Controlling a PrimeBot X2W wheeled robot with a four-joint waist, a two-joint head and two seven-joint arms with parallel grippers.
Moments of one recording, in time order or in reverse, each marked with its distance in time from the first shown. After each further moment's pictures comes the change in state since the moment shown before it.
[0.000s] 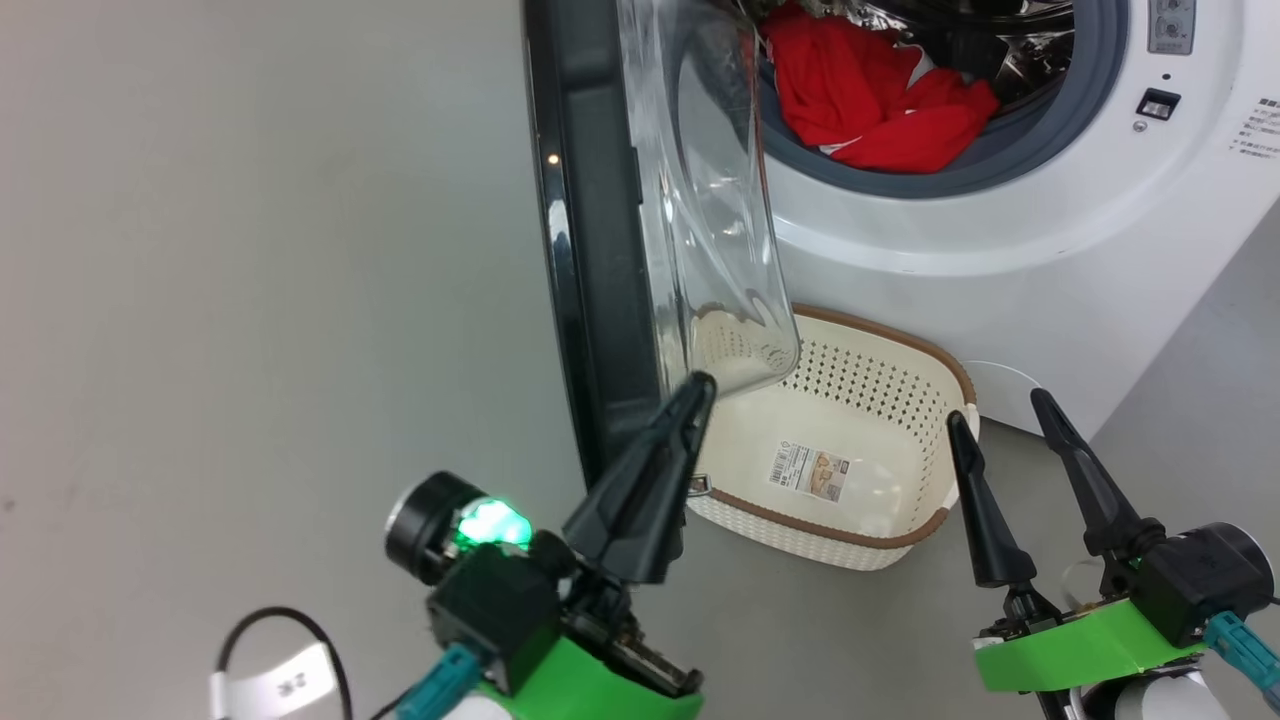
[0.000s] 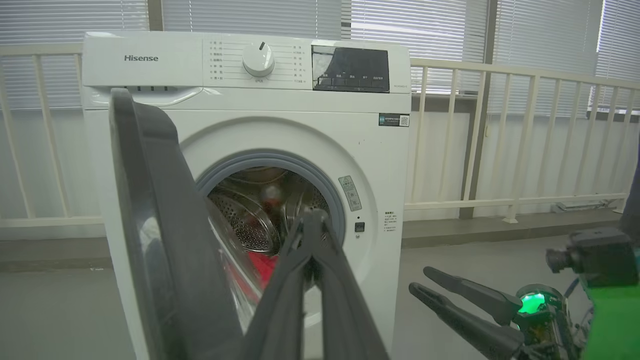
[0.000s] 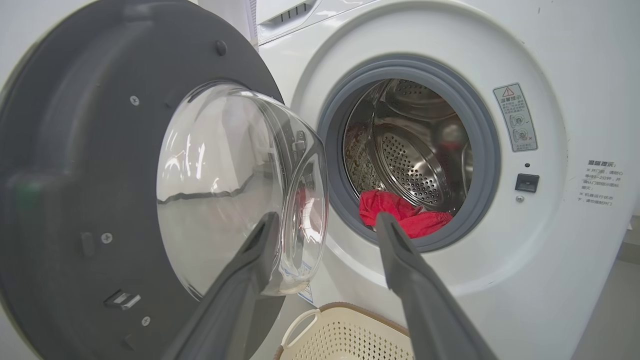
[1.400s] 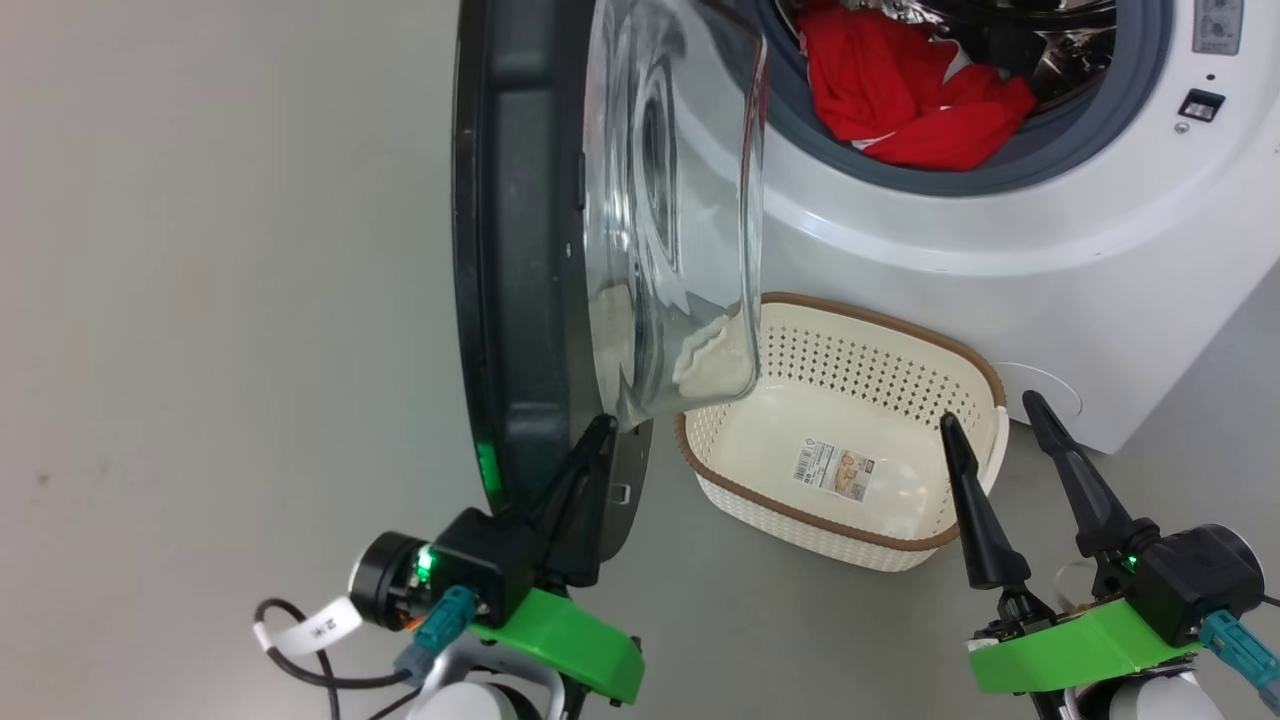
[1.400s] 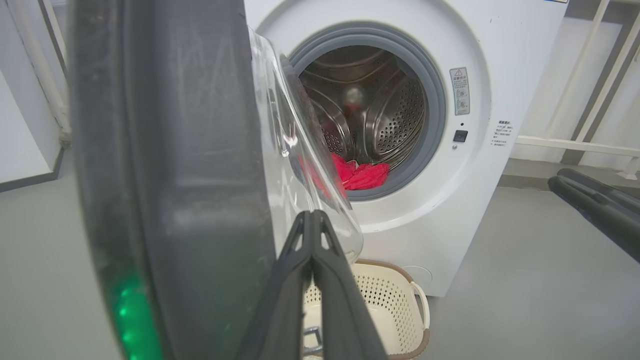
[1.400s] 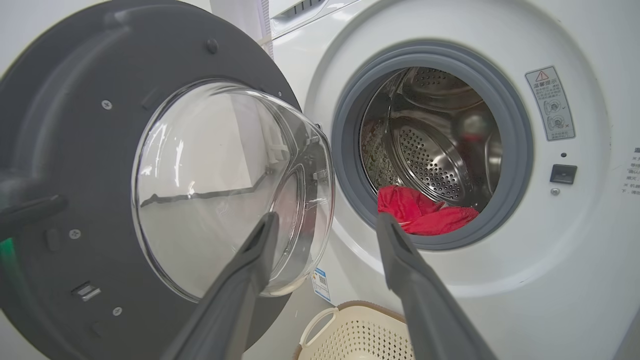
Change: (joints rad) left arm 0.010 0.007 0.019 0.253 -0.049 0.149 0.066; right arm -0.002 0.000 0.013 0.007 0.022 0.000 0.000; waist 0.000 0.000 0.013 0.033
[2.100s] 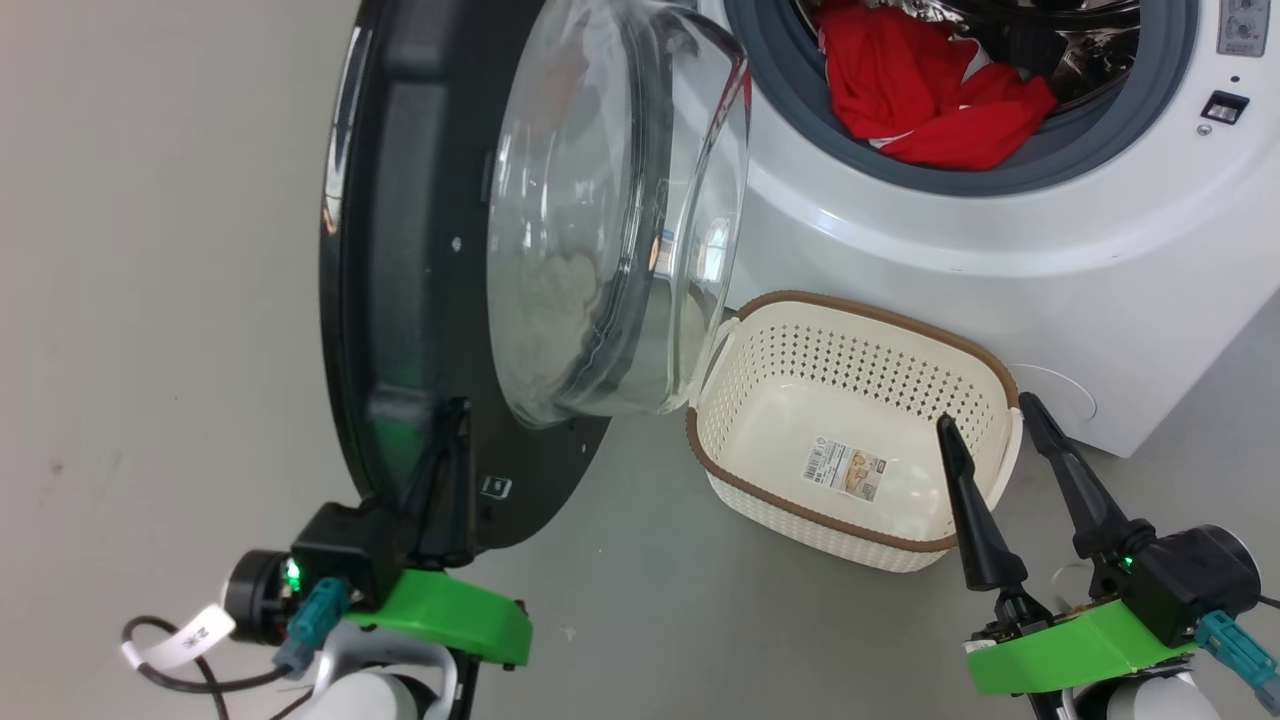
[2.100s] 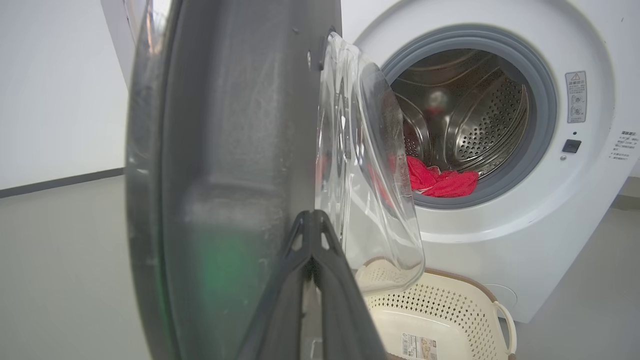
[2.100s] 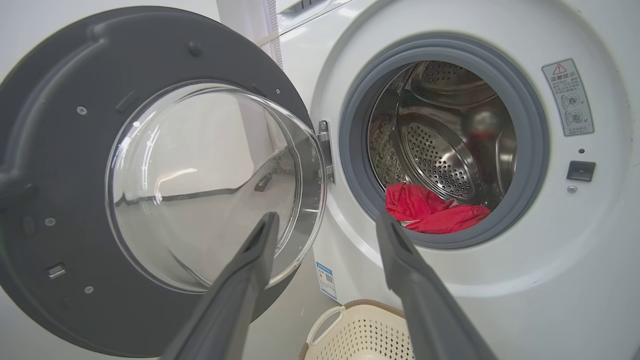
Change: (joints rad) left arm 0.026 0.079 0.125 -0.007 -0.028 0.080 -0.020; right arm 0.000 0.000 0.005 0.003 0.000 0.000 0.000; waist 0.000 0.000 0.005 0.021
